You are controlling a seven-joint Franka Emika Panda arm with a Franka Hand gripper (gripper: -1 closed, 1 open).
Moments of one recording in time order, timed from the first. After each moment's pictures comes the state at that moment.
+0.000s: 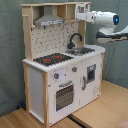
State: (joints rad) arm -0.80 -0.65 0.88 -2.17 -0.37 3.43 -1.41
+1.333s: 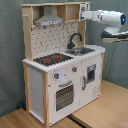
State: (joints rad) arm -0.61 -0.69 0.73 -2.26 -0.37 3.45 -1.43
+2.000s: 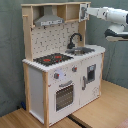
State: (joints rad) arm -0.56 -0.80 0.67 -2.29 -0.37 3.44 -1.42
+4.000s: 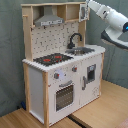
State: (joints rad) arm -0.86 -1.24 0.81 -2.25 -0.12 3.43 -1.03
